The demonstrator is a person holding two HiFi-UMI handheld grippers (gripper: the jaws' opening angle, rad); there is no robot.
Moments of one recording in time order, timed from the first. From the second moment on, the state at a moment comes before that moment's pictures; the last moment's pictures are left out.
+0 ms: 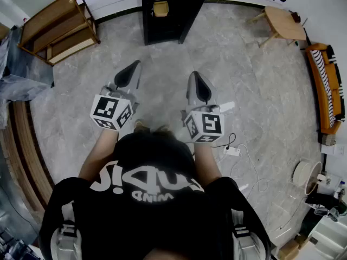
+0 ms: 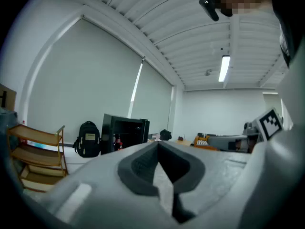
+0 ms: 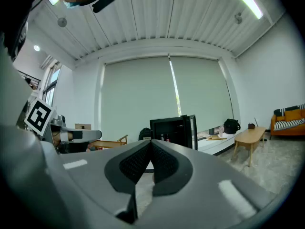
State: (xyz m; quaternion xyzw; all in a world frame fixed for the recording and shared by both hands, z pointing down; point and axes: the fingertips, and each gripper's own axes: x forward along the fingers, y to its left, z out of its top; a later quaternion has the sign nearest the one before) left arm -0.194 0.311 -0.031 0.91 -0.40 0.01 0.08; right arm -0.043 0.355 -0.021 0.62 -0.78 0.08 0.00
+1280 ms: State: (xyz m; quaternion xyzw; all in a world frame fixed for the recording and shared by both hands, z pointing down) left arm -0.160 0.098 -0.003 0.92 -0.37 0.01 0.08; right arm -0.002 0.153 0.008 0.63 -0.77 0.07 0.01
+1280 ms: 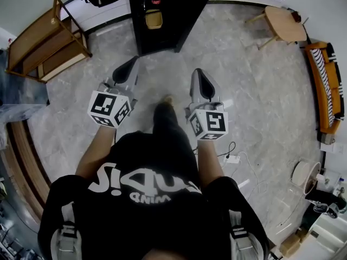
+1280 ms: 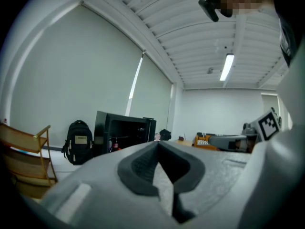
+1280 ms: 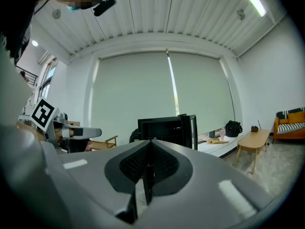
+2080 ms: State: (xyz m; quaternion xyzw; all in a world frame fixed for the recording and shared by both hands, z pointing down) left arm -0.073 -0.104 -0.021 0.89 -0.46 0.00 0.08; right arm 0.079 -0.078 -0.004 0.54 -0.84 0.07 0.02
